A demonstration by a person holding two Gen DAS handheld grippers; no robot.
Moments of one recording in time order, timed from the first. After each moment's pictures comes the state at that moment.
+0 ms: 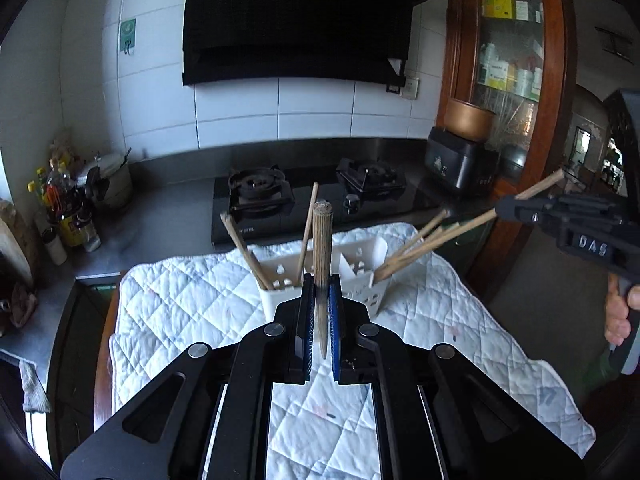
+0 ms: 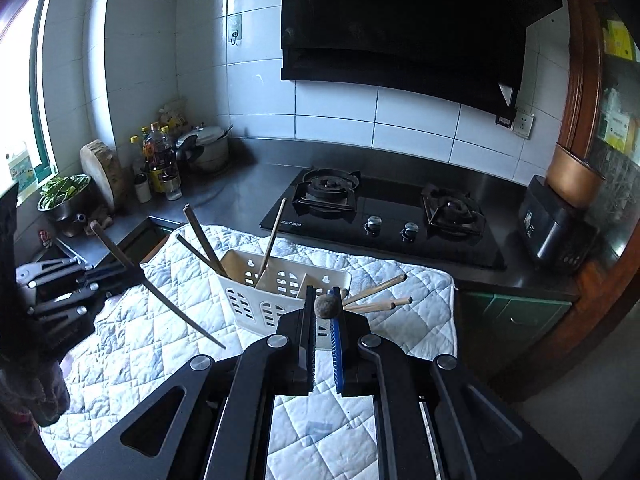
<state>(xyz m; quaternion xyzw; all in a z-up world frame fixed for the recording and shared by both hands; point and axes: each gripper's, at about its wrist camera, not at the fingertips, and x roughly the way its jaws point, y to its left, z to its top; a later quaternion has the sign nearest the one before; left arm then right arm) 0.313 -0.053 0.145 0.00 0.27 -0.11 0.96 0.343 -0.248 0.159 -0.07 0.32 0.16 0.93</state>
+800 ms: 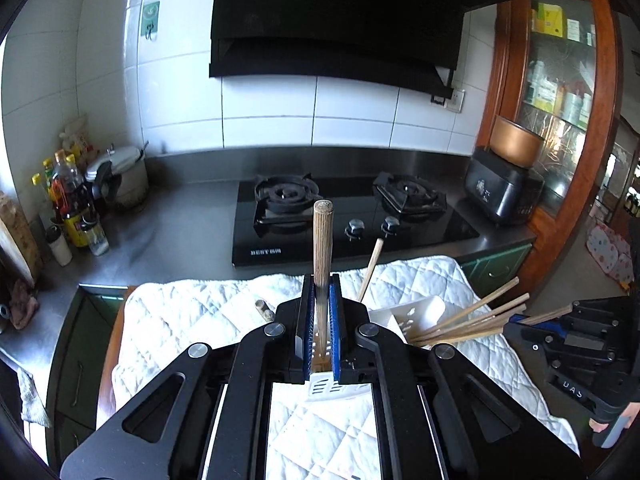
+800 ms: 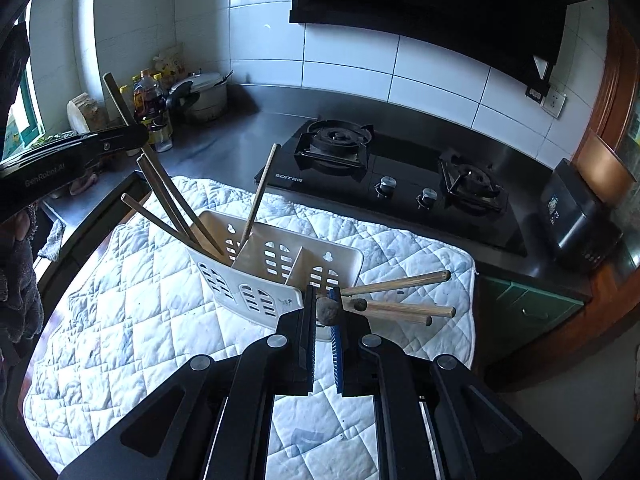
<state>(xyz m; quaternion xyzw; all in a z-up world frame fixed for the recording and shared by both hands) 0.418 -0.035 0.143 -0.03 0.29 -0.06 0.95 0.412 -0.221 0.102 -0.11 0.39 0.17 0.90</state>
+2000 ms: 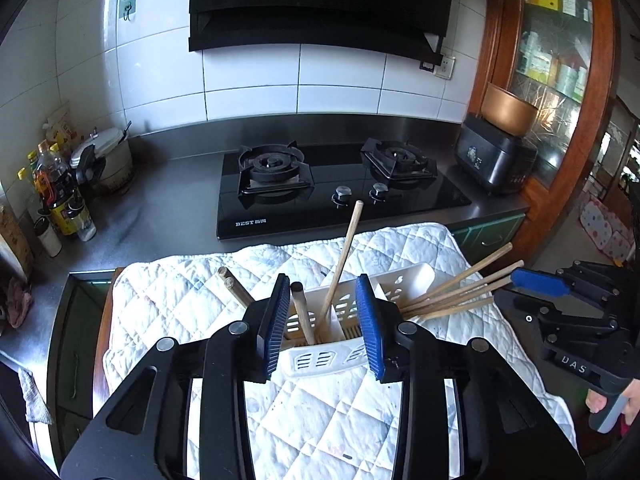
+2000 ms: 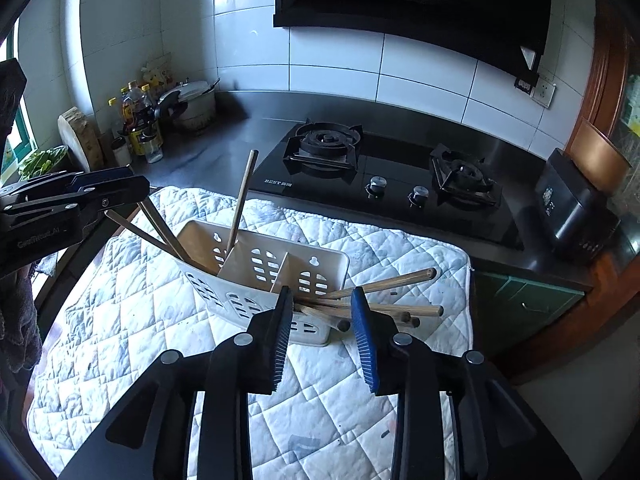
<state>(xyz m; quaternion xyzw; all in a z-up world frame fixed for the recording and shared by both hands) 0.419 -0.051 0.131 -0.01 0.34 -0.08 0.94 0.411 -0.238 0.104 -0.08 0.38 0.16 0.91</state>
